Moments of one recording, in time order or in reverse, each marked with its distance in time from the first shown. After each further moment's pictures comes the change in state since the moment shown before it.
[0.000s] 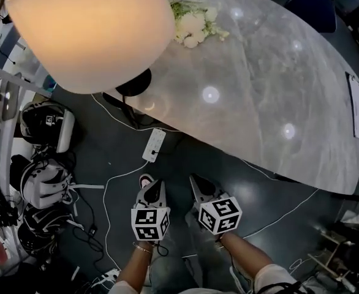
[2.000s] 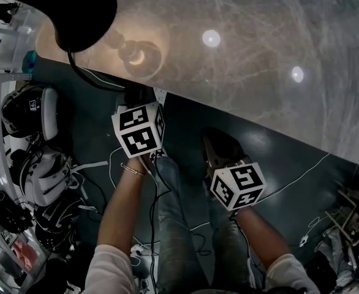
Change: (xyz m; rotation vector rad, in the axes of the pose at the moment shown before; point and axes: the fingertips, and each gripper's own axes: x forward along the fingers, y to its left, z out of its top) left arm 0.199 0.128 0.095 0.131 -0.108 0.158; right arm 0.101 -0.062 -0.032 0.077 -0.057 -0.123
